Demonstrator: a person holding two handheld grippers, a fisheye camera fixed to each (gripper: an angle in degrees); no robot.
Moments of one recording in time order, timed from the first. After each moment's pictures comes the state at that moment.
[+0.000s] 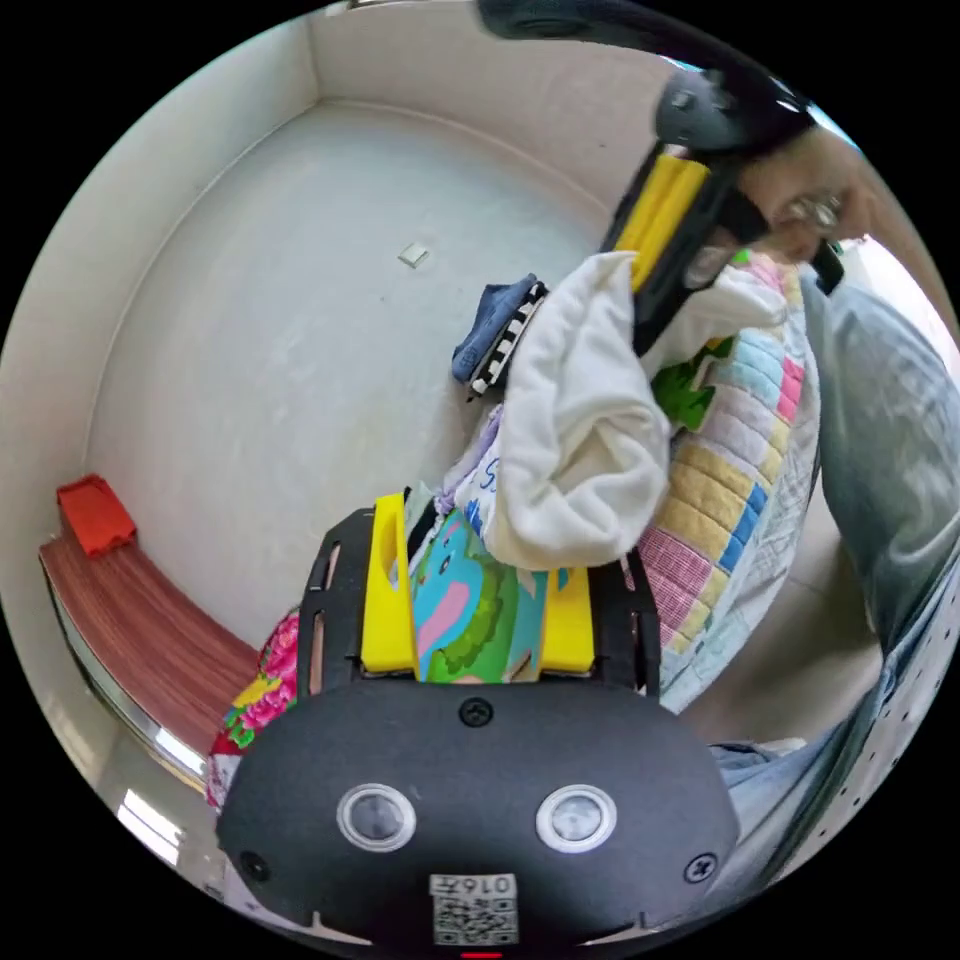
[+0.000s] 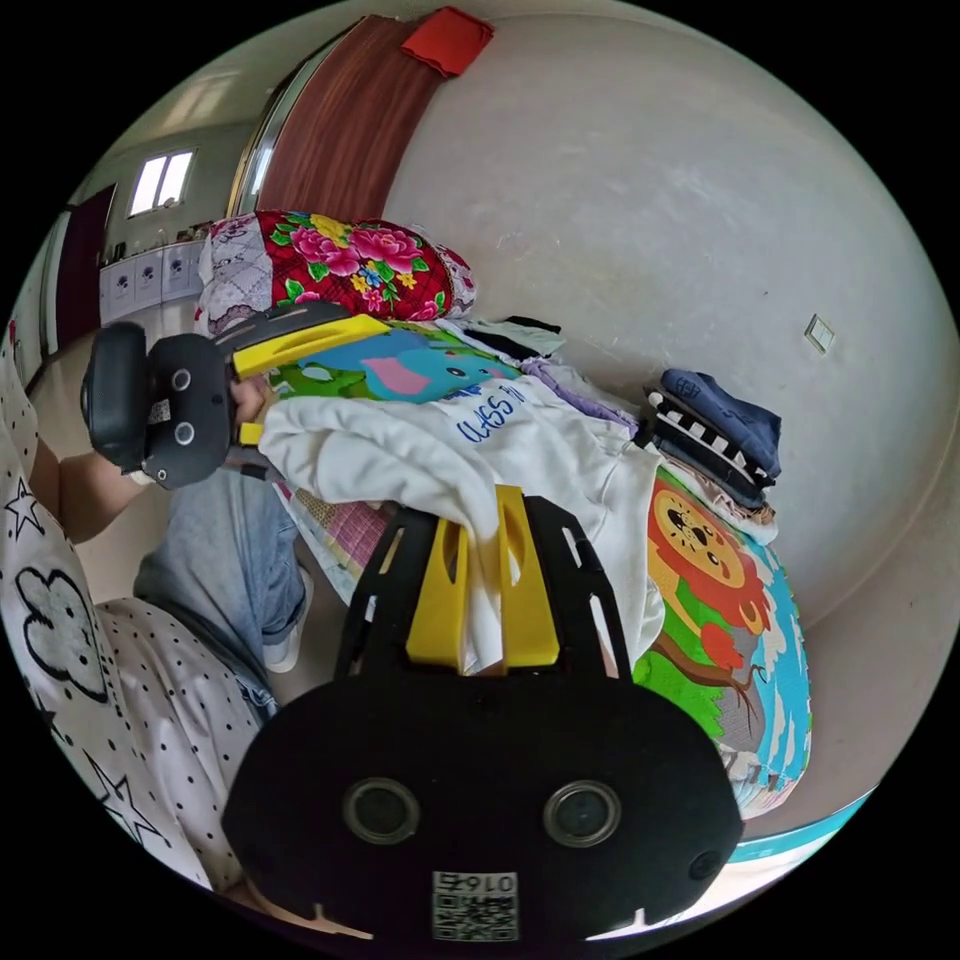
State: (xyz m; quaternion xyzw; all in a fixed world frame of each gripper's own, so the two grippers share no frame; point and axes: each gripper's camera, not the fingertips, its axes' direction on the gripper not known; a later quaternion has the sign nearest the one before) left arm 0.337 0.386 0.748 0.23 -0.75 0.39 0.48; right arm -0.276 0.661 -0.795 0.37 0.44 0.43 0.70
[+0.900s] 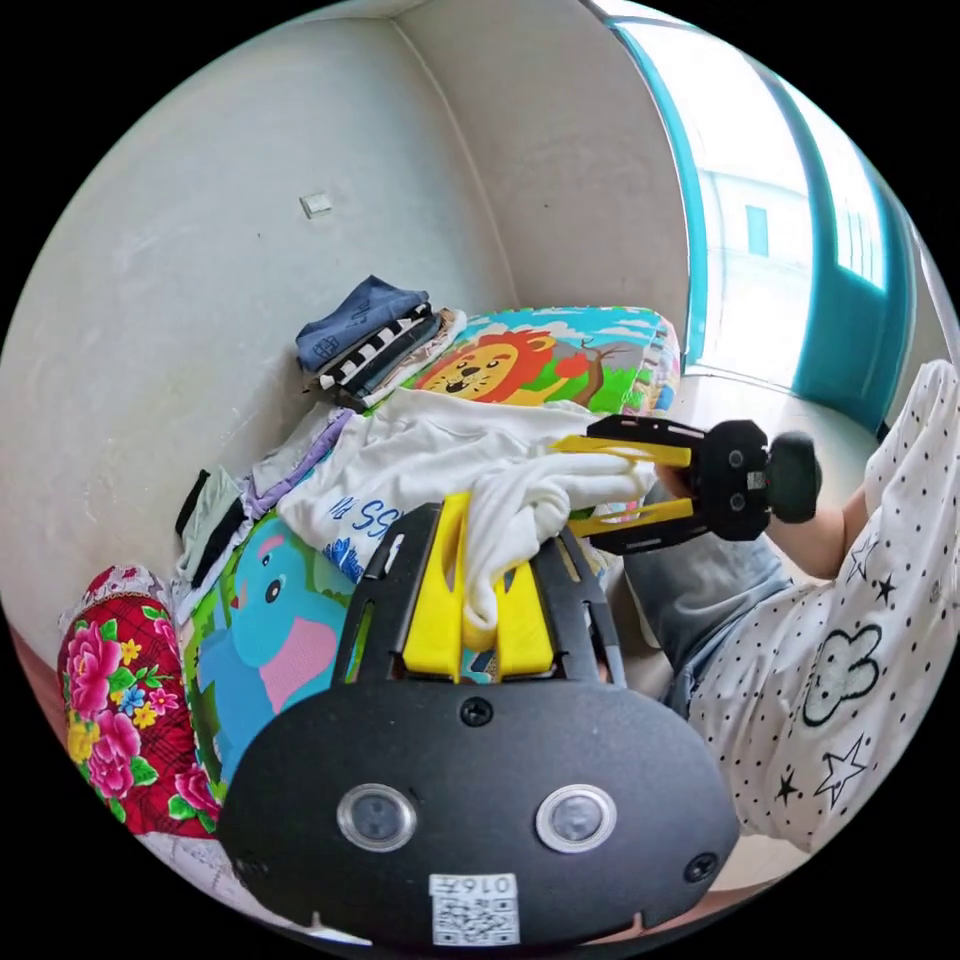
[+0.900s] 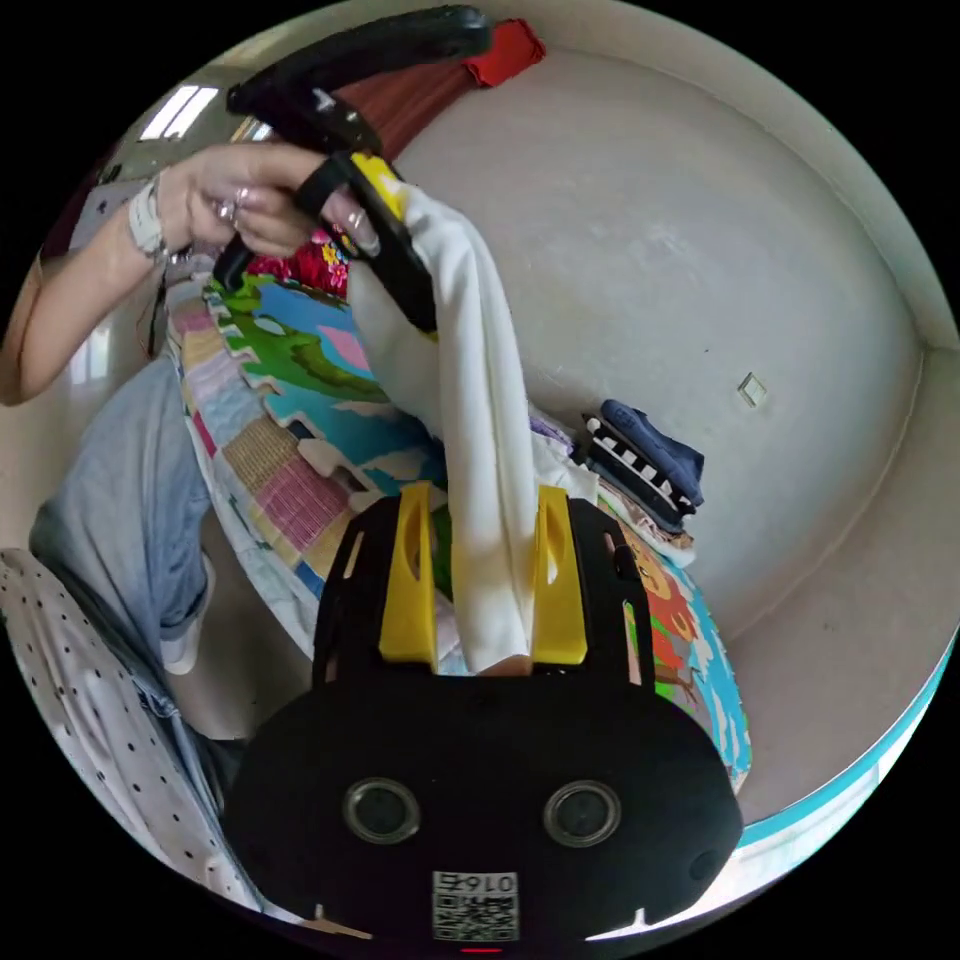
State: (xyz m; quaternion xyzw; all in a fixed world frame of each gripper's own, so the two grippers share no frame) left arm 0.314 0.222 0.651 0.15 -0.49 0.38 0.77; right arm -0.160 0.603 -0.781 0.27 0.58 0.43 0.64
